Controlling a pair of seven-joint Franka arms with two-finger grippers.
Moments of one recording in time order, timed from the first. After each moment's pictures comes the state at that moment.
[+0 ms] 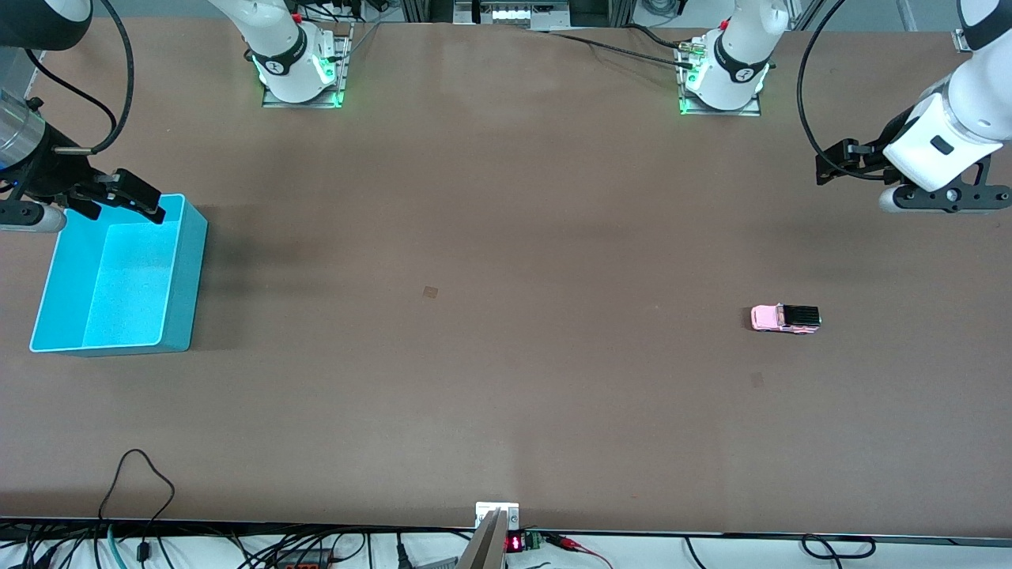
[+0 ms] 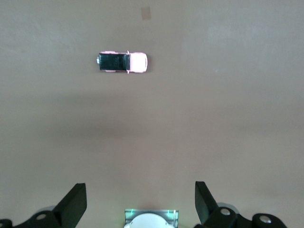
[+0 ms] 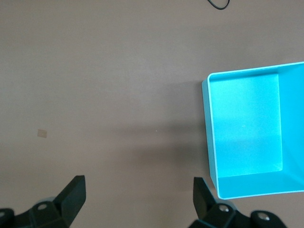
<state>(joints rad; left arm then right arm) -0.02 -0.02 -0.06 -1.68 0.02 1.46 -0.05 0.01 -0.01 0.00 -1.72 0.01 1.75 0.08</state>
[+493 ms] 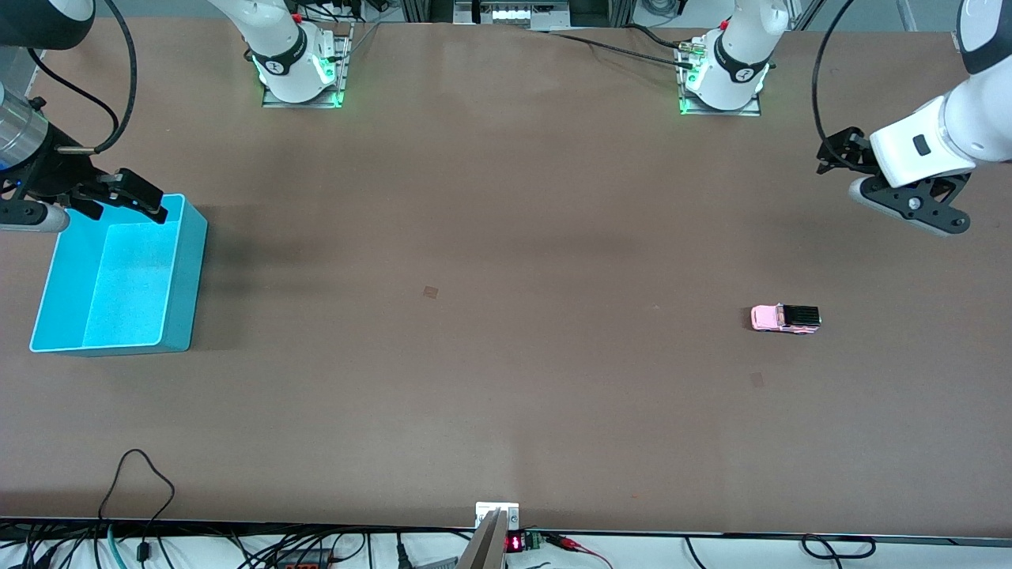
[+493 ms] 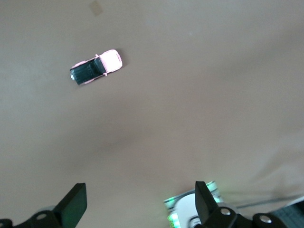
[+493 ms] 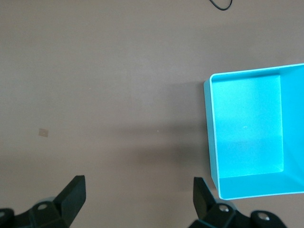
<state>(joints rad) 0.00 0.03 -0.05 -1.66 0.04 1.43 0.46 0.02 -0.01 0.01 -1.72 0.01 1.75 0.08</state>
